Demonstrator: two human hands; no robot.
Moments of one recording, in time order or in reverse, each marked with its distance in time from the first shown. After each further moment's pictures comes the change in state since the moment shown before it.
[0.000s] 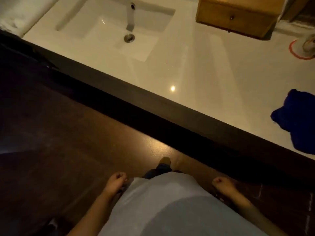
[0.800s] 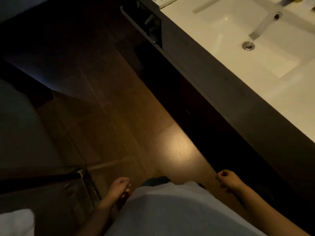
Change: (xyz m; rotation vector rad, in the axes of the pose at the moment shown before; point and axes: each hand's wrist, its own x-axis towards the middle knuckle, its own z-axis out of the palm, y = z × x) left_hand 0.026 -0.160 -0.197 -0.412 0.176 -0.178; right_hand -0.008 -0.184 0.195 -0.495 -0.066 -0.312
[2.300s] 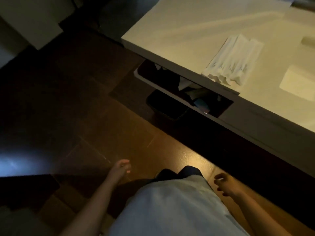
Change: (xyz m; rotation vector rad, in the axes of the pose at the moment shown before) left_hand 0.345 0.541 -0.349 0.281 -0.149 0.281; right_hand 0.113 -0.576 0.124 0.292 0.129 0.134
